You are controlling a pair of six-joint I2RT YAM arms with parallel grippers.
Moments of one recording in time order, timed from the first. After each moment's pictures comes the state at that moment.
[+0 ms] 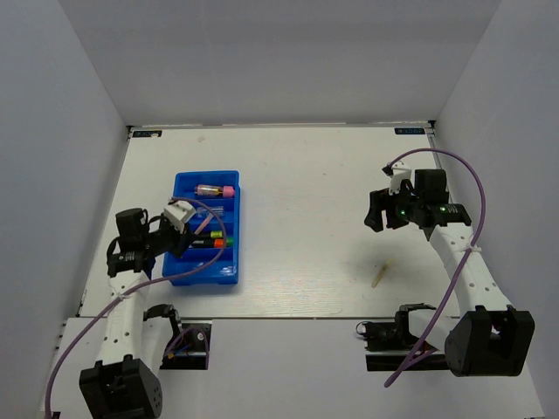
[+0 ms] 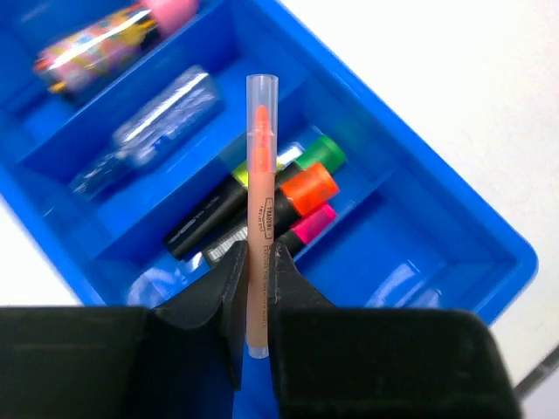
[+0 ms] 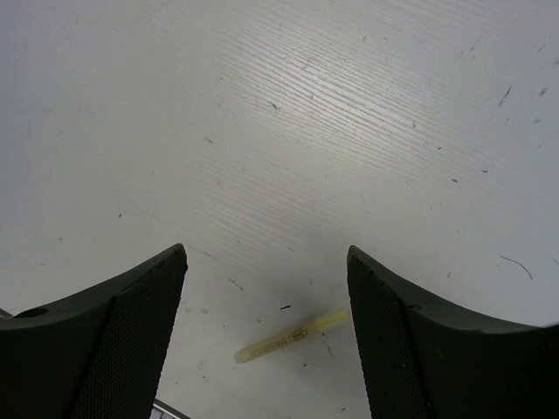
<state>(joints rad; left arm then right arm) 0.17 0.78 0.56 -0.48 0.70 0.55 0.06 1.10 0.90 -0.65 -0.41 -0.20</state>
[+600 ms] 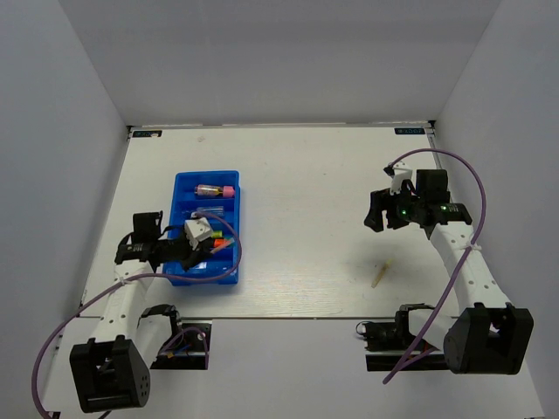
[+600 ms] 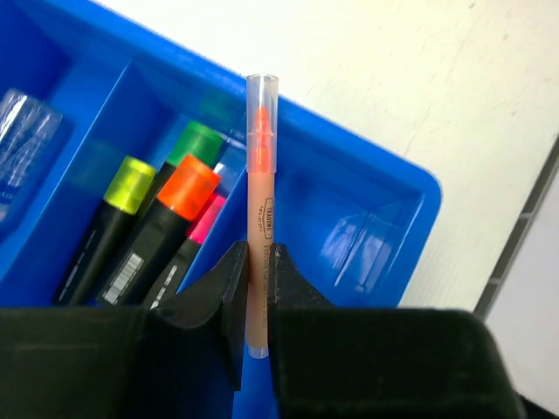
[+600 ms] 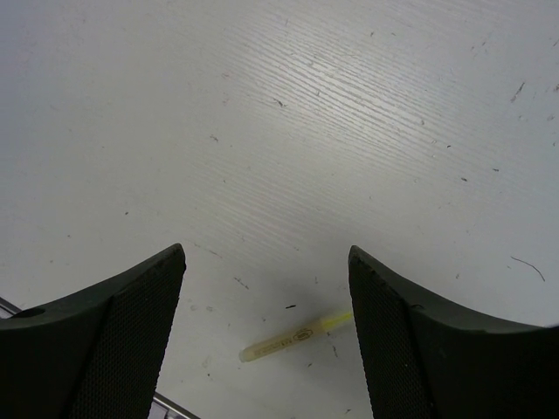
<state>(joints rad) 0.09 0.90 0.54 -0.66 0.89 0.89 0.04 1.11 0.90 -0.66 -0.44 -0.20</state>
